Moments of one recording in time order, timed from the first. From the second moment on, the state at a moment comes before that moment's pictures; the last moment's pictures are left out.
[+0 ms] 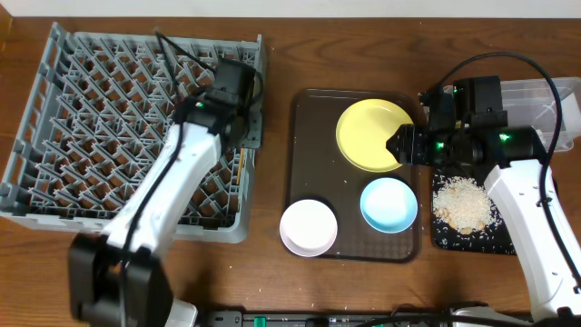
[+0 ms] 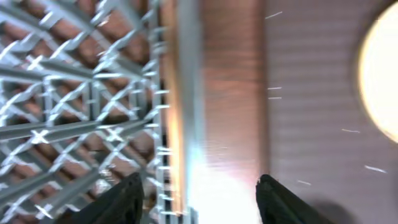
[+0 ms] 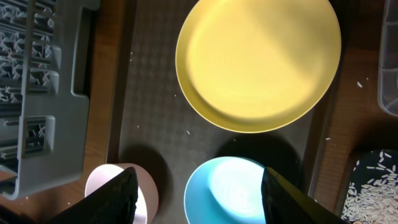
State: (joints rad) left arm -0.31 1.60 1.33 -0.84 0.00 -0.19; right arm 0.11 1.42 1.21 -0.90 -0.36 0.21
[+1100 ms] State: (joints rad) left arm -0.83 2.01 1.34 -0.50 0.25 -0.19; right arm -0.11 1.42 1.21 -0.95 -0.33 0.41
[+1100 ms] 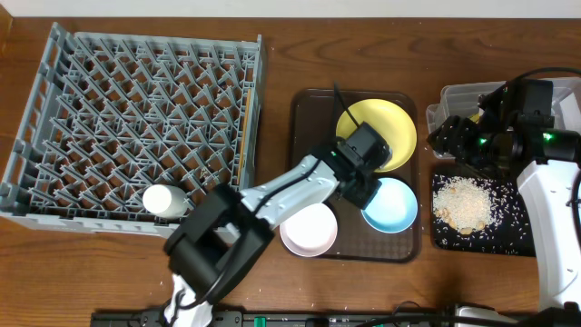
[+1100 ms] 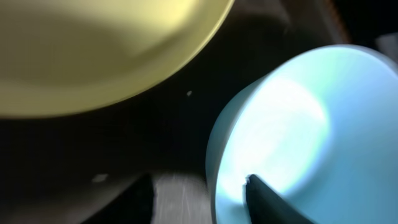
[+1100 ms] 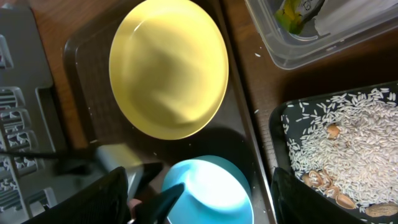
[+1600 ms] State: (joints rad) left arm -0.77 1.95 1.38 -0.72 0.12 -0.20; right arm -0.11 1.42 1.21 -0.96 -0.32 0.41
